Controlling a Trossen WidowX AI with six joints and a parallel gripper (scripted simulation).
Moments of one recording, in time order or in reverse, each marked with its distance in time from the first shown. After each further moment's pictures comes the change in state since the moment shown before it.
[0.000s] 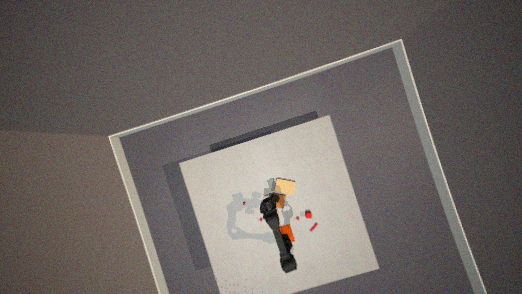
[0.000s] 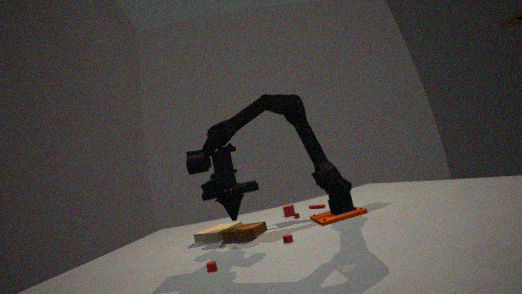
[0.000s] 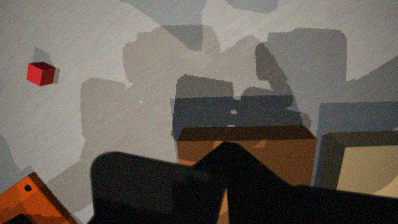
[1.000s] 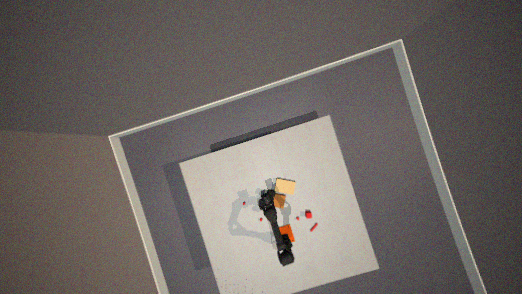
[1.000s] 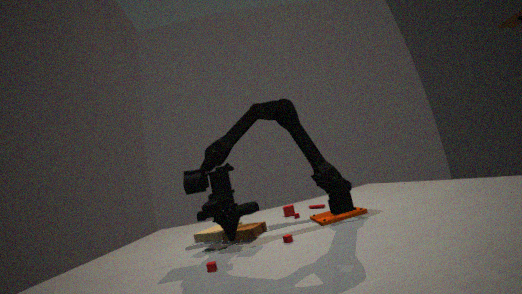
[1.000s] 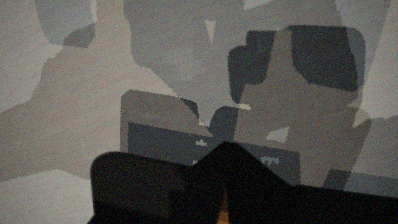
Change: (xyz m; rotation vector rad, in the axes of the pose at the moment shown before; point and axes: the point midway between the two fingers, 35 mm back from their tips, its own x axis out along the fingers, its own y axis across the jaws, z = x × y) arm 0.056 -0.010 0.015 -0.207 -0.003 -0.005
